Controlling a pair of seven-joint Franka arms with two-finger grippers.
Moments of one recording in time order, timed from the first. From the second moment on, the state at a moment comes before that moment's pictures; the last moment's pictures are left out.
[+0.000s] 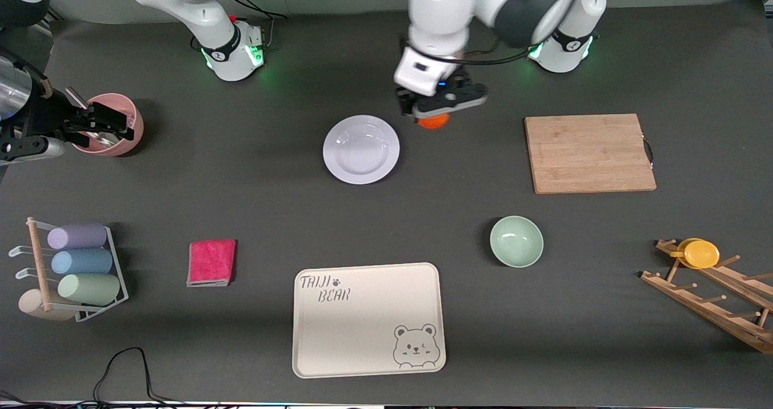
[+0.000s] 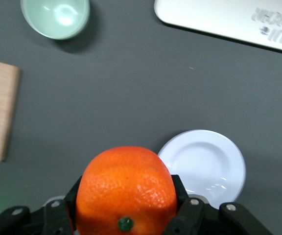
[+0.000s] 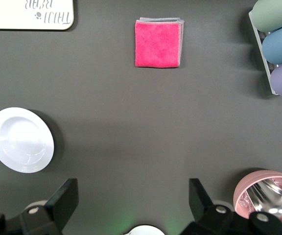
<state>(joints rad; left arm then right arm) -0.20 0.21 -0.74 -1.72 0.18 1.90 -1.27 0.22 -0.10 -0.25 -1.78 0.06 1.57 -0.09</state>
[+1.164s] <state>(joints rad) -0.75 0.81 -0.48 -1.49 0.48 2.15 -1.60 0.22 -0.10 -0.25 -1.84 0.06 1.63 -0.09</state>
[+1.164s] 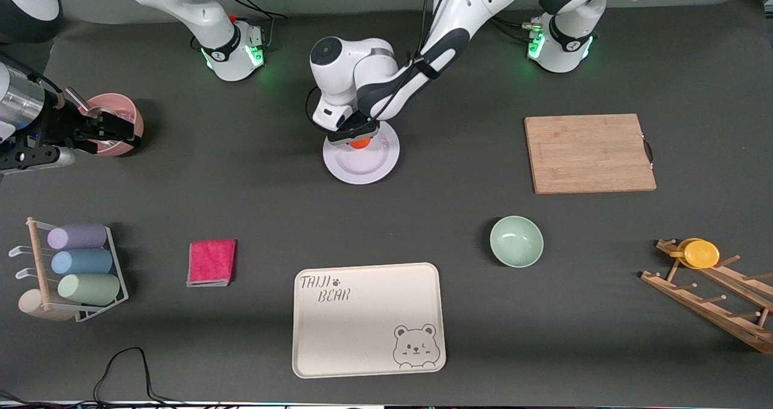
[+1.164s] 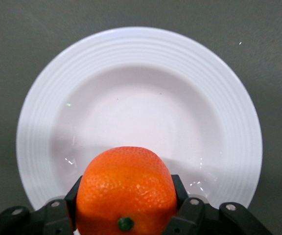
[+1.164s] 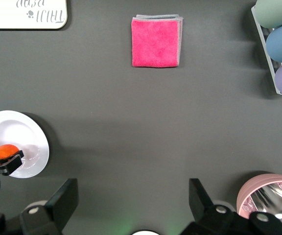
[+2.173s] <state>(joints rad) -0.75 0.85 -0.46 -1.49 0.53 2.21 -1.60 0.22 -0.10 -0.25 -1.84 0.08 1.63 -0.09</state>
